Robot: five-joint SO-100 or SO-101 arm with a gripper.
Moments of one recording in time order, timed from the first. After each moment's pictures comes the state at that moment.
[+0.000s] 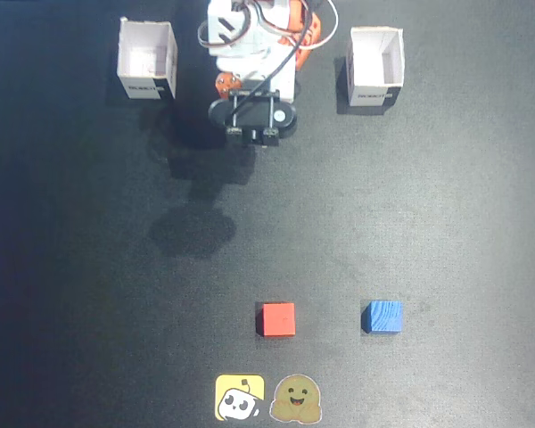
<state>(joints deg) 2.5 176.7 164.8 73.6 85.8</state>
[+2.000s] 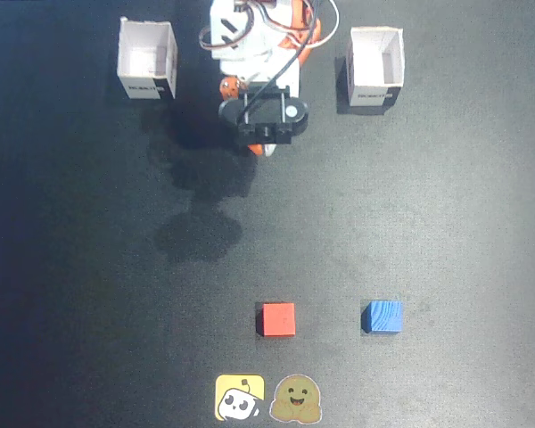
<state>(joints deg) 0.6 176.7 164.8 68.8 82.7</state>
